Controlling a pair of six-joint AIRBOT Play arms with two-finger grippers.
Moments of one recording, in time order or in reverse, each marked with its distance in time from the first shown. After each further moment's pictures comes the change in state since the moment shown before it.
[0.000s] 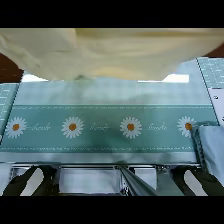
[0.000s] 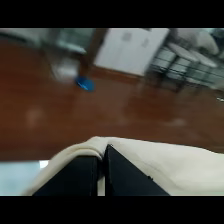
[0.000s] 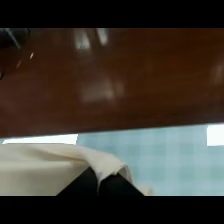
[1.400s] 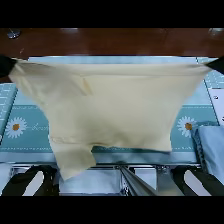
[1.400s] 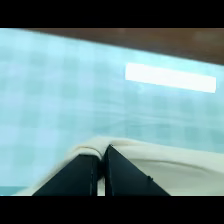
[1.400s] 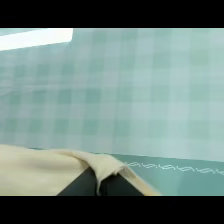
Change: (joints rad) left arm -0.259 0.033 -0.497 0.586 0.158 -0.179; right arm 0.001 -0.166 -0.254 0.027 0.168 -0.085
